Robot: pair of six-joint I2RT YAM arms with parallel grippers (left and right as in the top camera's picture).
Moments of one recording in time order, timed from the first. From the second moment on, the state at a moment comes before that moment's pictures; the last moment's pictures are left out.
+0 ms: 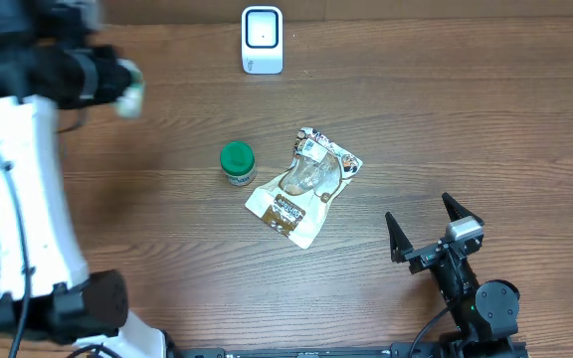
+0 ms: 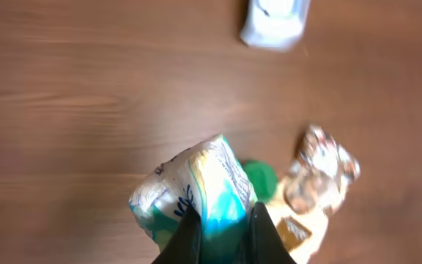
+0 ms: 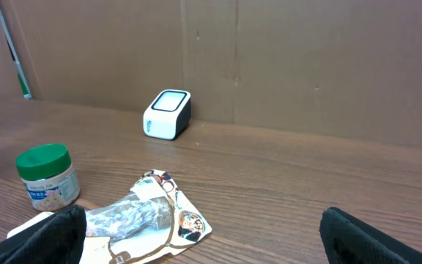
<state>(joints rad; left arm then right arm) 0.09 1.80 2.15 -1.42 0.28 -0.03 0.16 0.01 0.02 -0.02 -0.17 0.01</state>
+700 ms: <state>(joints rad) -0.64 2.06 1.88 -0.92 0.21 -0.22 0.16 0.01 0.02 -0.02 -0.17 0.01</state>
